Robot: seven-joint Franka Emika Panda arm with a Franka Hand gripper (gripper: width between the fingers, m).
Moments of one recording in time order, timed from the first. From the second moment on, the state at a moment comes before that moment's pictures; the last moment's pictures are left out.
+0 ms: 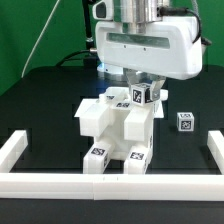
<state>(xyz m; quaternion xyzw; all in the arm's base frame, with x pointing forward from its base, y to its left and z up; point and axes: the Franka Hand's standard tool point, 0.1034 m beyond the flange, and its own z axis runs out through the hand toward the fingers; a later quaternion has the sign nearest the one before) 0.561 0.017 0.113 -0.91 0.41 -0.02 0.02</state>
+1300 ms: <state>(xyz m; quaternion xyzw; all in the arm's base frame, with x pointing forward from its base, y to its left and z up) 0.562 0.011 0.120 -0.99 -0.16 -0.03 0.00</state>
